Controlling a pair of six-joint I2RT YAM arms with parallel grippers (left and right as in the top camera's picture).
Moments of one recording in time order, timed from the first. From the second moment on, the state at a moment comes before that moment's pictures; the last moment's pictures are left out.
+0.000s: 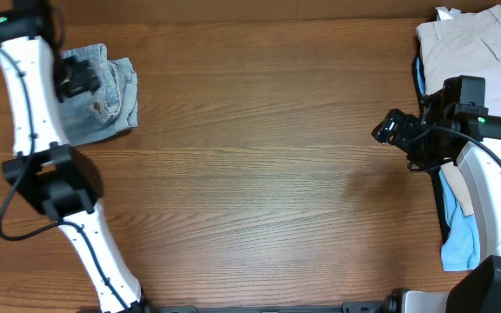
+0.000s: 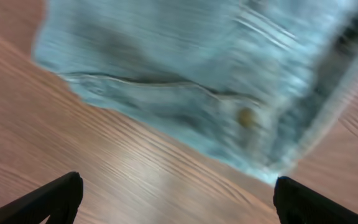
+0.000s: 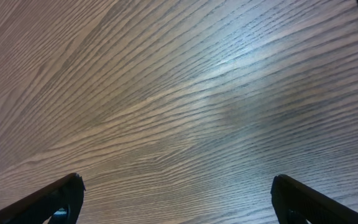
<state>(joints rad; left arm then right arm) 0.33 2.42 2.53 -1.56 -0.14 -0.26 -0.16 1.52 1.21 -0.94 -0.29 0.36</state>
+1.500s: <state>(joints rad) 0.37 2.36 1.84 -0.50 0.02 0.01 -0.16 1.52 1.21 -0.92 -0.28 0.36</state>
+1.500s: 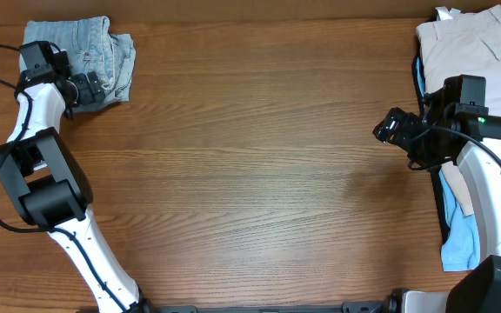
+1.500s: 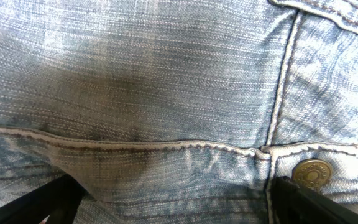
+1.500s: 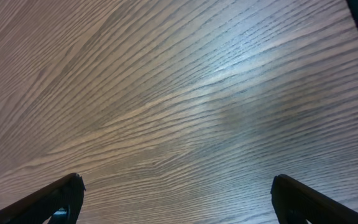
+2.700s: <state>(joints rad) 0.04 2.41 1.95 -0.52 0.07 0.07 -0.16 1.52 1.21 -0.91 -0.27 0.36</state>
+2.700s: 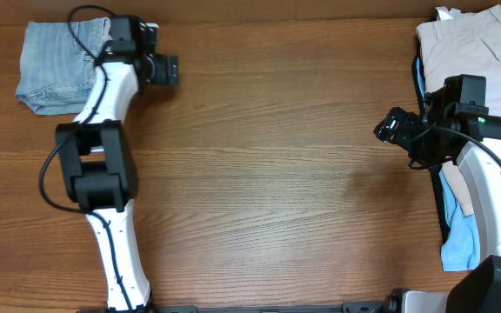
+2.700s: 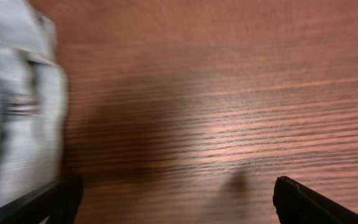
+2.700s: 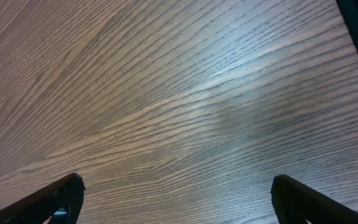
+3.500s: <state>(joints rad) 0.12 2.45 1.95 -0.49 0.02 0.08 -0.16 1.52 1.21 -0.91 -0.27 0.36</state>
